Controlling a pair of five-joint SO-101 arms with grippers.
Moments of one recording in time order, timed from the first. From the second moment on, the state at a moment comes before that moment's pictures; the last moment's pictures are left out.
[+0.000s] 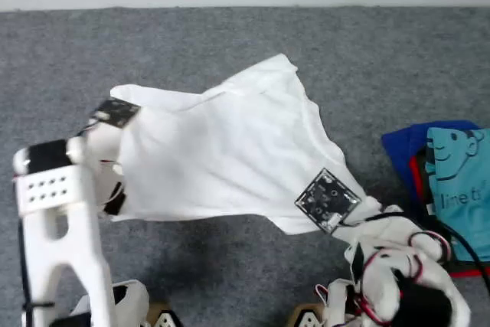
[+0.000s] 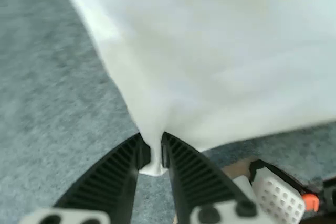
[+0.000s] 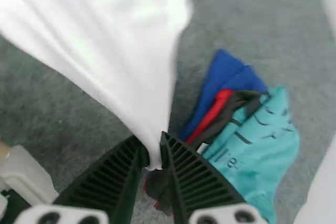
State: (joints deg) left arm -19.9 -30.1 30.8 99.4 -25.8; right arm 9.4 -76.9 35.3 100.7 59.3
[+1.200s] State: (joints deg) left arm -25.3 6.6 1.2 93.8 -26.8; right arm -11.2 -15.7 11.9 81.7 54.4
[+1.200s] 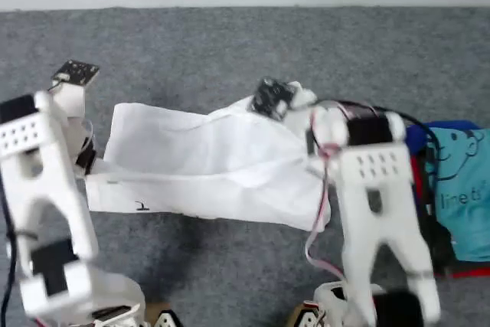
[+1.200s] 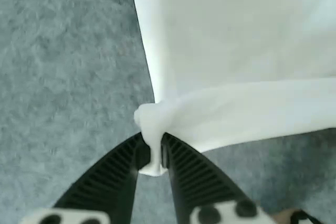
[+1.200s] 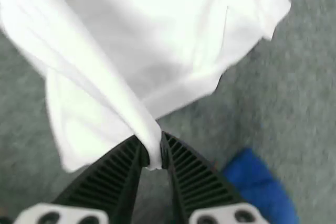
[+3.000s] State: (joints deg) left arm -21.5 69.6 -91.5 99.1 -2.3; right arm -6.7 63.5 -93.7 99.6 30.2
